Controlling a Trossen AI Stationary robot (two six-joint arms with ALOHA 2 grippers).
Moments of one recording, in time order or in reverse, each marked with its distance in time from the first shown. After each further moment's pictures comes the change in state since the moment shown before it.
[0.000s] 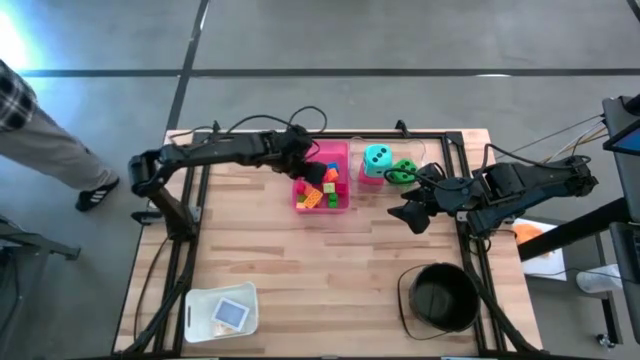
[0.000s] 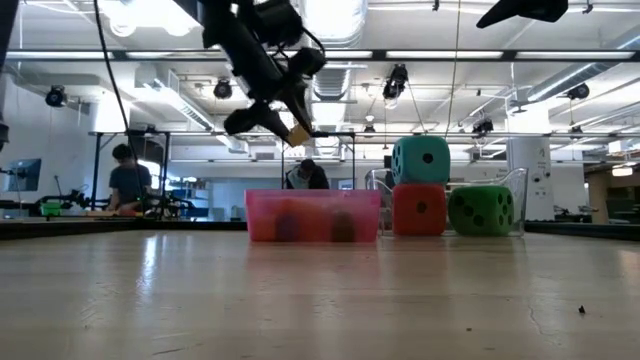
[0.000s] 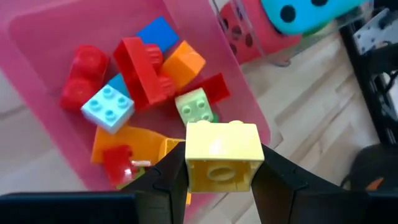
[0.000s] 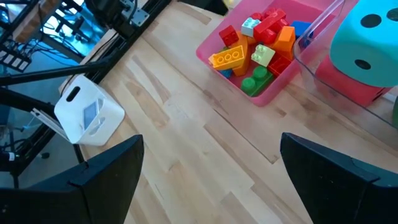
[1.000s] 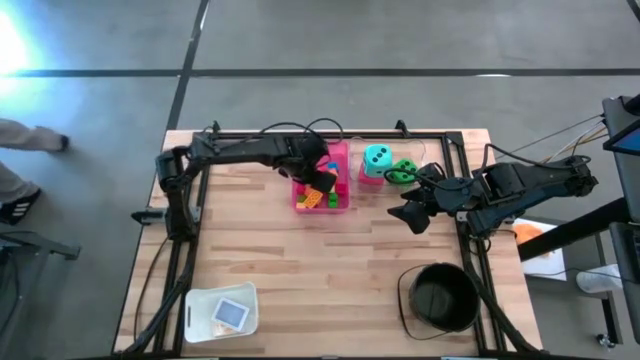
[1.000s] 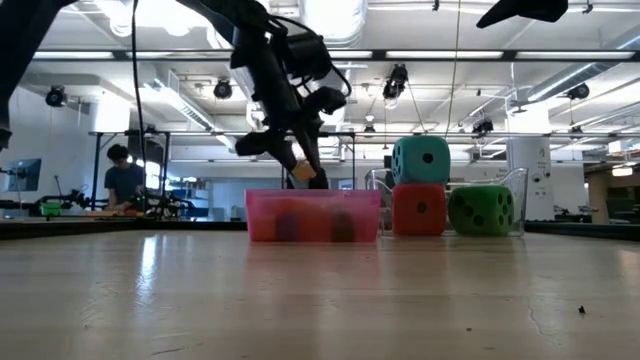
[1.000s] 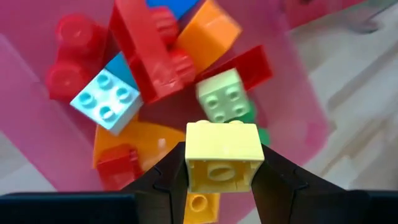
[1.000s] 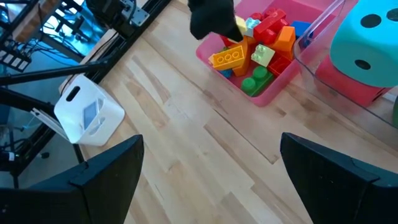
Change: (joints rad) left arm -0.019 0.226 0.152 -0.134 0.002 0.056; right arm 0.000 0.000 0.000 0.000 0.000 -0.002
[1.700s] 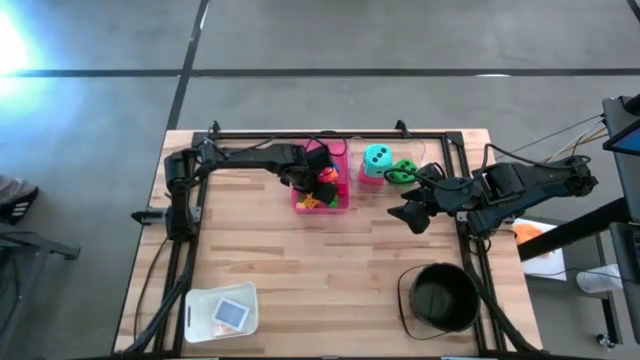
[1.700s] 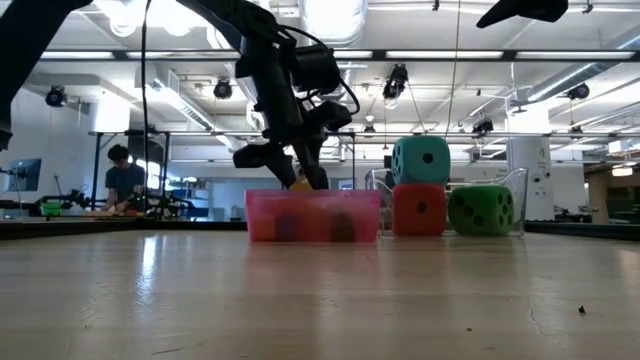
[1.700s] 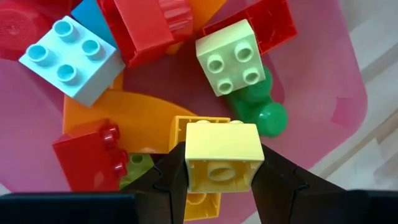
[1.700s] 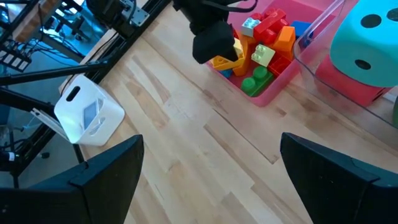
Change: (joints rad) left arm -0.045 0.067 -0.002 -0.024 0.015 -0.034; right arm 0.000 0.000 0.000 0.000 0.000 0.001
